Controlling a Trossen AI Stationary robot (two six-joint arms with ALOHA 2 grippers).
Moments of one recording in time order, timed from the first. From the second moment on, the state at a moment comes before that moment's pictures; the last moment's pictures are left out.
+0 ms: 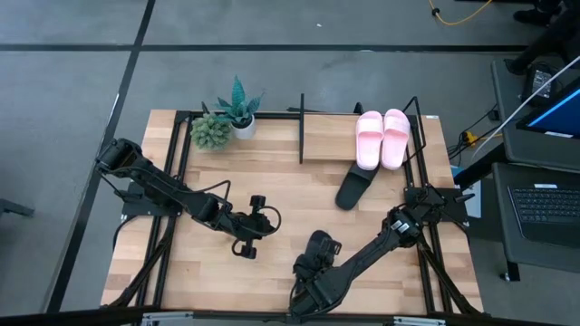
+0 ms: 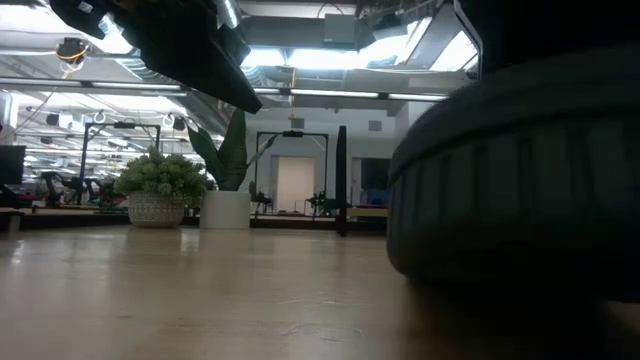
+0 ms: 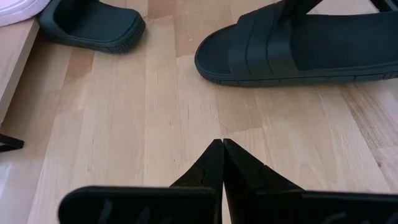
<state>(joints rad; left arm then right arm) -0.42 1.50 0.87 -0.12 -0.36 -0.10 0.64 2.46 2.26 -1.56 0.38 1.05</state>
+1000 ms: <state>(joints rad) -0.42 1.50 0.87 -0.13 -0.36 -0.10 0.63 2.36 2.34 -1.57 0.52 0.87</state>
